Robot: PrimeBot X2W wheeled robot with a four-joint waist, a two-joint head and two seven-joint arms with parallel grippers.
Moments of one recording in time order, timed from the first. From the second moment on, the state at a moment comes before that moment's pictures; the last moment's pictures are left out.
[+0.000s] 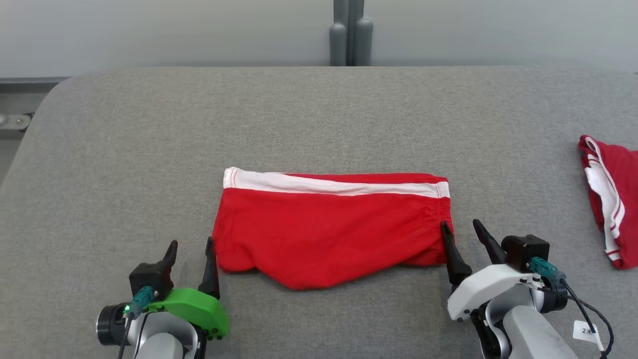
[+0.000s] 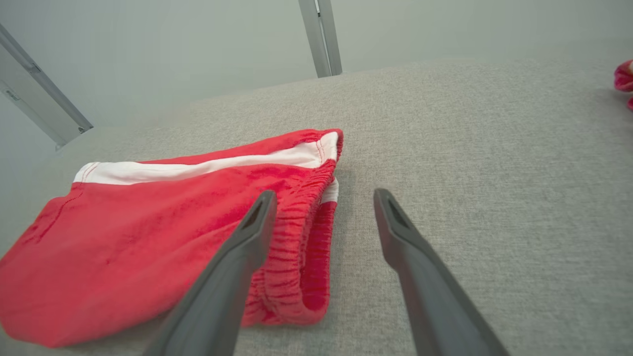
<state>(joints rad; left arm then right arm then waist) -0.25 0.05 -0.13 0.64 -0.25 -0.02 -0.26 -0.24 -0.05 0.15 0.54 0.31 0.13 -0.26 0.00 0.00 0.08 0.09</state>
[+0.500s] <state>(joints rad) -0.22 0.05 -0.18 0.59 -0.27 0.00 -0.26 -0.33 -0.05 0.04 0.82 0.32 0.13 -0.26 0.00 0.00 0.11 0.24</state>
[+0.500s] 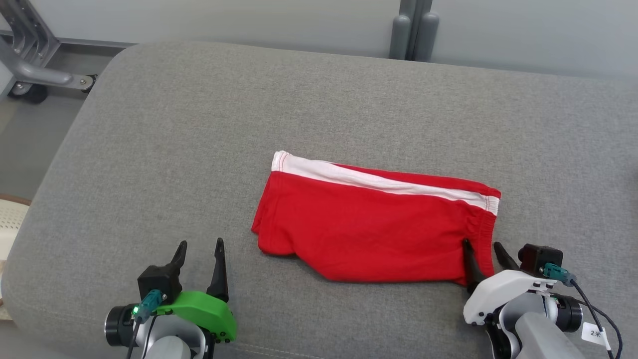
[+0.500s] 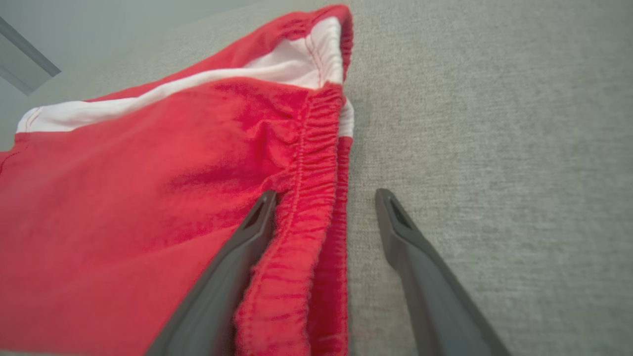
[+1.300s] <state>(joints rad) -0.21 0.05 -0.19 0.54 -0.28 0.00 -0.26 -0.41 -0.23 0.13 0.84 0.56 0.13 -0.26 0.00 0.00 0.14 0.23</state>
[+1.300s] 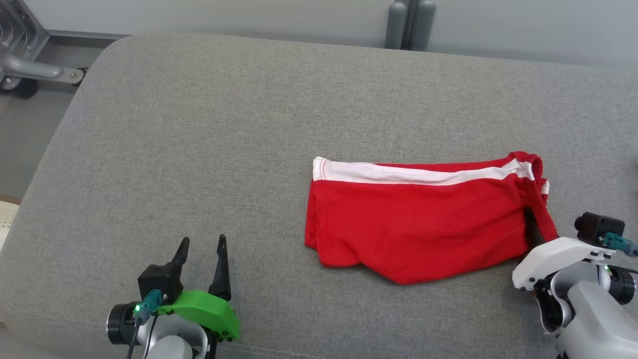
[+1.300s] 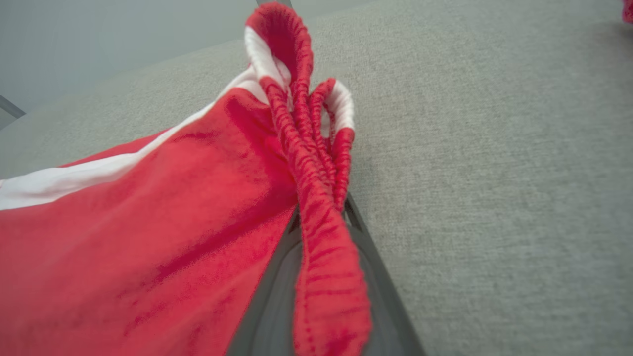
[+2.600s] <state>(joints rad) -0.17 0.05 -0.22 0.52 -0.32 0.02 -0.26 -0.49 -0.11 0.33 0.74 0.60 0.13 -0.25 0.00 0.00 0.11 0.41</state>
